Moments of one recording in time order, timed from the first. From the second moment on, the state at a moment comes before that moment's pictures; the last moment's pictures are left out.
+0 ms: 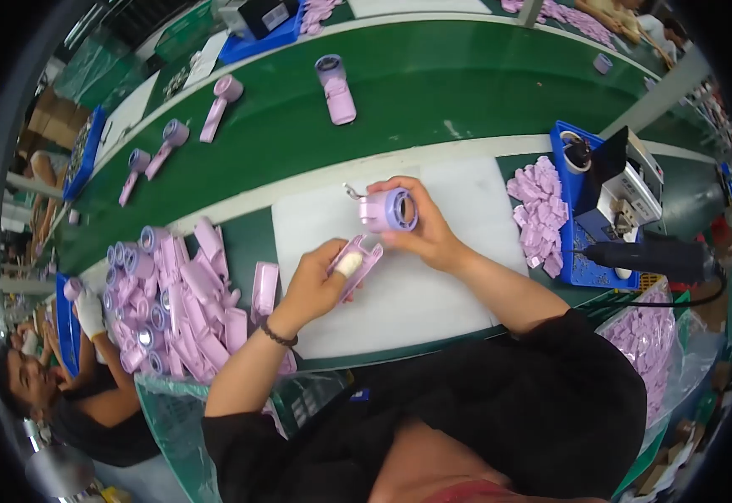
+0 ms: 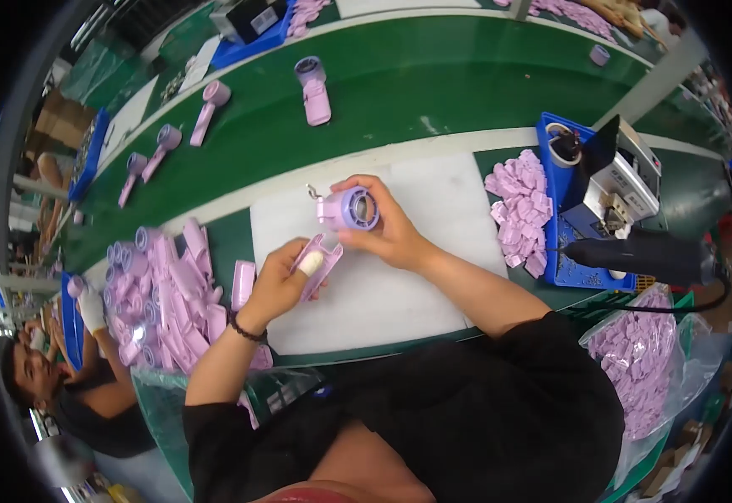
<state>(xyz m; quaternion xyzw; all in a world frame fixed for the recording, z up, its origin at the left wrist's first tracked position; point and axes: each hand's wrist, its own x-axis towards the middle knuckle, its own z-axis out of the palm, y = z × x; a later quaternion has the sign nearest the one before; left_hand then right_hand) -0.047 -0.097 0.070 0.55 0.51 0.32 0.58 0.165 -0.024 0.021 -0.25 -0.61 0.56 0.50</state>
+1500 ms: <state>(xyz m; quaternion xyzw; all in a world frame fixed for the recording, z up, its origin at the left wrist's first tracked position) -0.011 -0.082 0.099 0.63 0.43 0.58 0.29 0.172 -0.054 0.053 -0.25 -0.61 0.51 0.56</state>
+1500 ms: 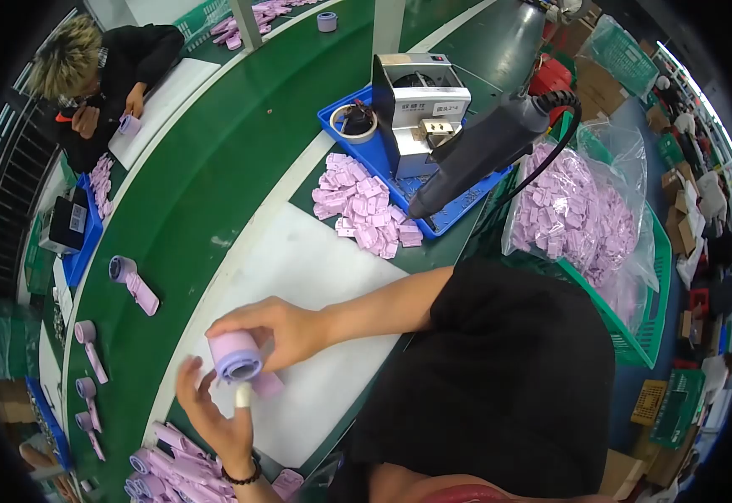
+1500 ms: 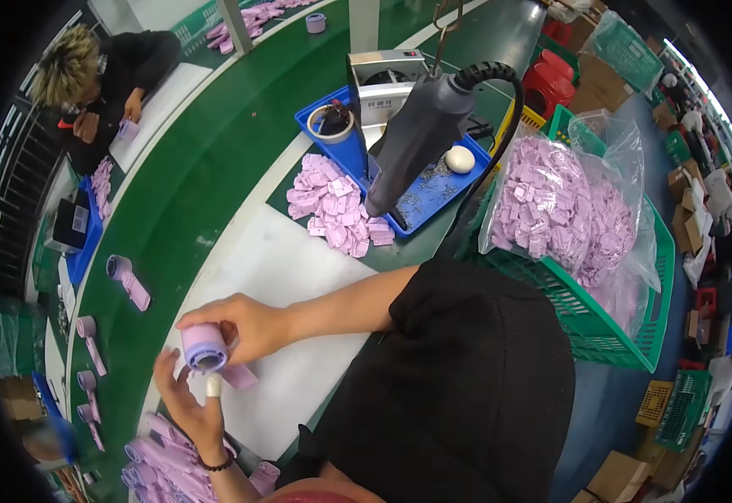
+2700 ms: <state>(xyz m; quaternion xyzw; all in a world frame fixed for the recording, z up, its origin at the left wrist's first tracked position) -0.020 -0.097 0.086 0.78 0.51 0.28 0.22 0.168 -0.074 0.058 -0.23 -0.62 0.44 0.61</state>
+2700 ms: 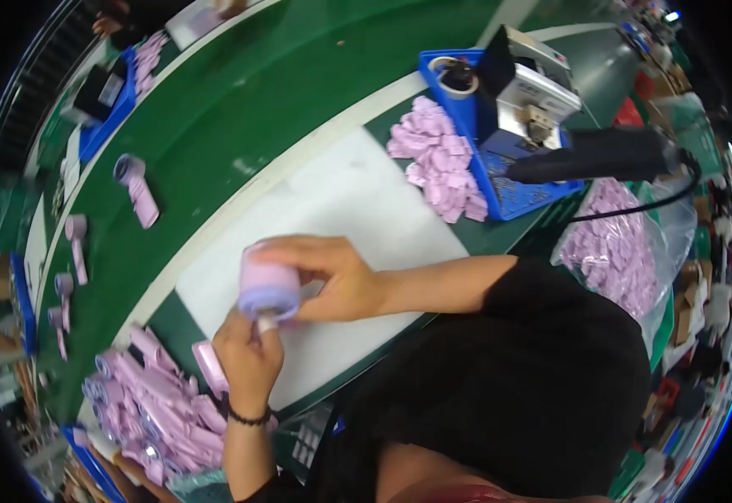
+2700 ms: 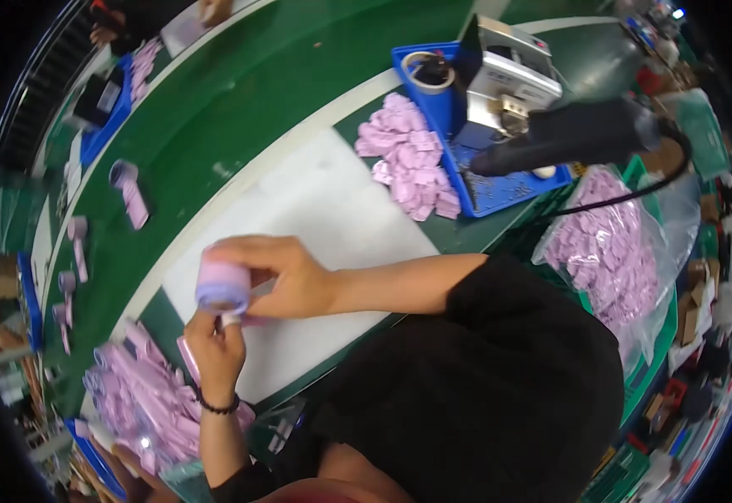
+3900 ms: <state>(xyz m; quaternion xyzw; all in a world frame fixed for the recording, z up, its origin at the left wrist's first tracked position) -0.022 -0.093 0.047 0.66 0.54 0.28 0.43 0.245 -0.073 0.067 -0.60 -0.75 0.18 0.21</state>
